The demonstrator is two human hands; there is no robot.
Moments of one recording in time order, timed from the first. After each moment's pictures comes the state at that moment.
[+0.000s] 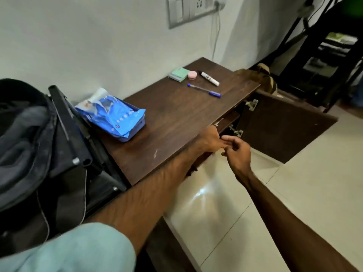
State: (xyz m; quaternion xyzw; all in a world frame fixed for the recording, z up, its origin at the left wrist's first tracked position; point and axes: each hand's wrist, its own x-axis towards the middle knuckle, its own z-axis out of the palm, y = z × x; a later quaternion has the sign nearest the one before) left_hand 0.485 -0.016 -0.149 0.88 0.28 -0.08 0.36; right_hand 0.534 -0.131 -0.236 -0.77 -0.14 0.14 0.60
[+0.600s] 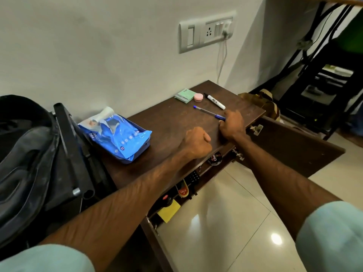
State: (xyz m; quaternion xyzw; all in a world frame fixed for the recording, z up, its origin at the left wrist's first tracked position) left_hand 0.482 0.055 -0.132 0.88 0.30 0.06 0.37; right_hand 0.651 -0.004 -0.154 -0.93 -0.30 0.02 0.23
